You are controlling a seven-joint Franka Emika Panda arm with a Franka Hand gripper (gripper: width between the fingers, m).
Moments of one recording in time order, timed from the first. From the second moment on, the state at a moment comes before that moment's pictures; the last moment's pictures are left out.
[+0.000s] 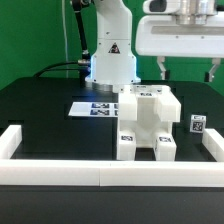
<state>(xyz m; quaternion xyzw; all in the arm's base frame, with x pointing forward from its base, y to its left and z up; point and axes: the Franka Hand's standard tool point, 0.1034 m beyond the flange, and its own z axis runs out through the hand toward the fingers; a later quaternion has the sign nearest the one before) 0.460 0.132 0.108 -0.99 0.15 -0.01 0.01</state>
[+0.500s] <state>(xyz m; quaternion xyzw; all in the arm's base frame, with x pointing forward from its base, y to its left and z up) 0.452 0.149 0.082 -0.99 0.16 -0.01 0.00</state>
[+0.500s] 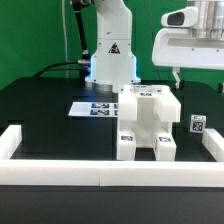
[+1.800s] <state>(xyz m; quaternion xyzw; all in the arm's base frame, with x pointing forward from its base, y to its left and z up) 0.460 0.109 0.067 -0.99 0.11 0.00 -0.02</state>
